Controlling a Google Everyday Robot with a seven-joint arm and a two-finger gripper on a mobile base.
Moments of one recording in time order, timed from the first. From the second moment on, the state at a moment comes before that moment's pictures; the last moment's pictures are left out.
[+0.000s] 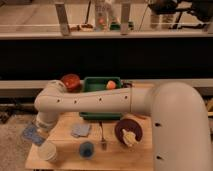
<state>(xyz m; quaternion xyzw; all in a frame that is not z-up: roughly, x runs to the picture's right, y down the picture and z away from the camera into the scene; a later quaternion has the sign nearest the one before) -0.284 0.192 0.672 0.13 -0.40 -0.89 0.18</state>
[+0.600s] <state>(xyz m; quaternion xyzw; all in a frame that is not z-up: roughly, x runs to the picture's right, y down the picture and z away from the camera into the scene) -0.241 0.194 0.652 -0.02 -0.49 -0.83 0.26</state>
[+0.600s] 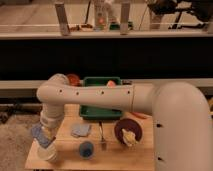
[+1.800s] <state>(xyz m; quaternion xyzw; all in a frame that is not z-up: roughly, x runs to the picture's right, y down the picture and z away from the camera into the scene) -0.222 0.229 0.661 -0.04 -0.62 -0.75 0.20</state>
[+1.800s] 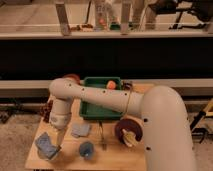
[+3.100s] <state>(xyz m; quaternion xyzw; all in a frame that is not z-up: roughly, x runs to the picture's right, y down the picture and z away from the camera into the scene) -0.231 0.233 0.666 -0.06 -0.63 -0.76 0.17</state>
